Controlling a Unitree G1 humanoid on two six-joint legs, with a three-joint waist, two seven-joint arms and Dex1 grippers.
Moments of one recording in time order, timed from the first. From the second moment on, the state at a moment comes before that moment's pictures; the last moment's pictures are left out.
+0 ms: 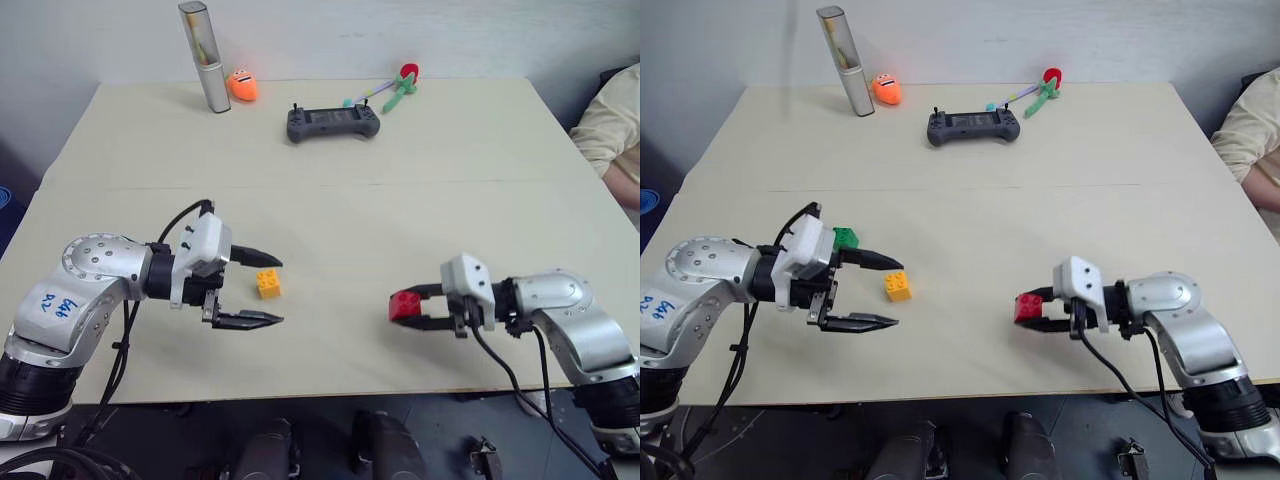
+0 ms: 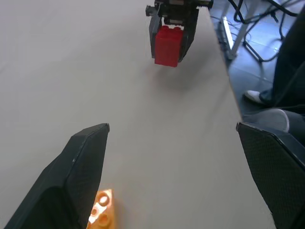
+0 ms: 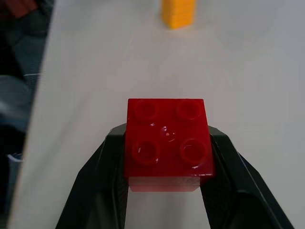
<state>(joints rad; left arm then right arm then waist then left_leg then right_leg) -0.42 0.91 -0.01 -0.34 -0.57 0.55 -1.18 -0.31 -0.78 0.10 -0.17 0.36 0.24 1.30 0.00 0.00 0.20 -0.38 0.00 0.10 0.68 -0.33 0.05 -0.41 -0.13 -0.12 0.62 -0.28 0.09</state>
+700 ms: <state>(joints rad) -0.40 0.91 -0.03 -0.34 -0.52 0.48 -1.24 -0.36 -0.72 0.19 0.01 0.23 0.07 1.31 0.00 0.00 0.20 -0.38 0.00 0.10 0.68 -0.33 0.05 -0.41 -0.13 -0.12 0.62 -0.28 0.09</state>
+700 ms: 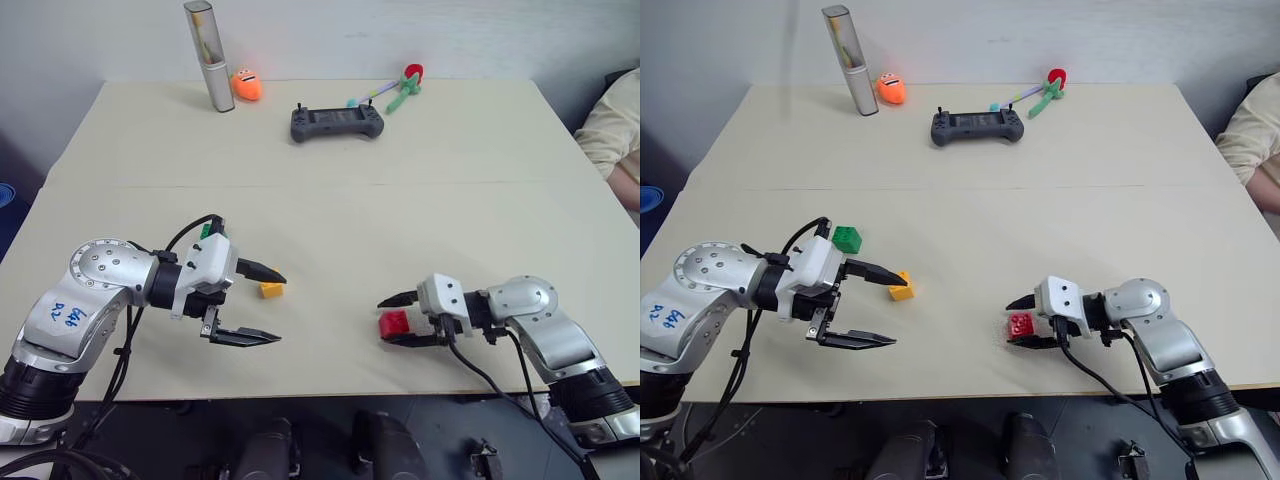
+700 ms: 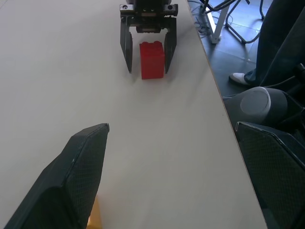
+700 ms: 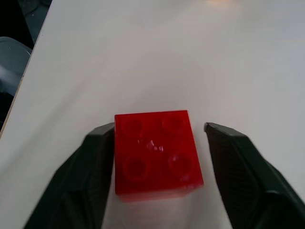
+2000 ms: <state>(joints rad) -0.28 0.57 0.33 -0.36 -0.45 0.95 -0.28 -0.38 -0.87 -0.15 -0.41 0.70 0.55 1.14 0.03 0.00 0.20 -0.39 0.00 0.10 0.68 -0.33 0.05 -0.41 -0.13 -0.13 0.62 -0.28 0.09</state>
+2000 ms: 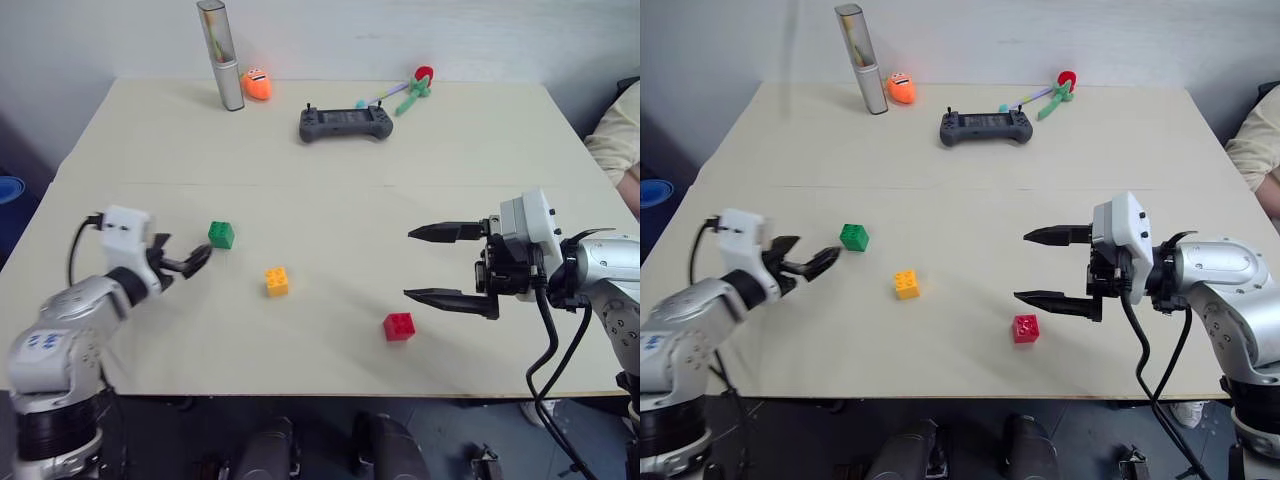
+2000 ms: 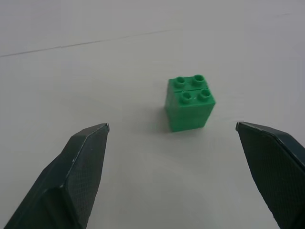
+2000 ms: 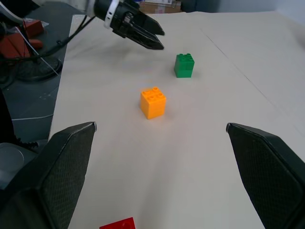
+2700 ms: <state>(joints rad) -0.58 0.45 0.19 0.05 -0.30 0.91 -0.16 -0.39 -0.83 -0.12 -0.44 0.70 0.56 1.06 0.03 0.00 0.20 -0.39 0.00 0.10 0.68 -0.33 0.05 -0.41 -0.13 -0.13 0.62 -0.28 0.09</state>
